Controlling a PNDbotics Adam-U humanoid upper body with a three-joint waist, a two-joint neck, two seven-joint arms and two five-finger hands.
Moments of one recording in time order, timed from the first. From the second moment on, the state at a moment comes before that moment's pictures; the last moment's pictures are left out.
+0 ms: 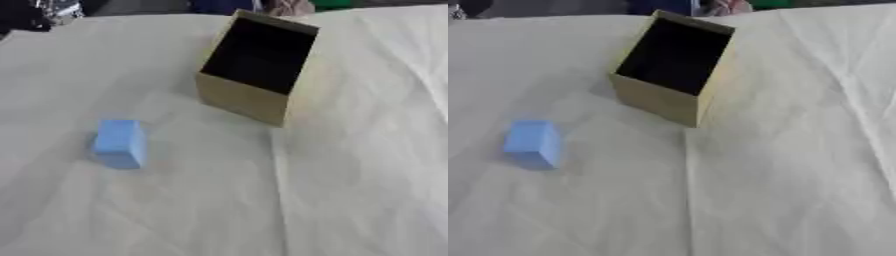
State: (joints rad) left arm -0.84 0.86 -0.15 -1.72 -0.38 0.04 -0.61; right arm -0.48 -1.02 -0.02 -1.99 0.16 -0.10 0.03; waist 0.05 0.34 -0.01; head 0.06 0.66
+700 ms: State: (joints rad) left arm -0.94 0.77 -0.27 -1.61 -0.49 0.03 -0.90; right arm -0.49 -1.02 -0.01 -1.99 0.15 -0.10 0.05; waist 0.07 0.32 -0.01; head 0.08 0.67
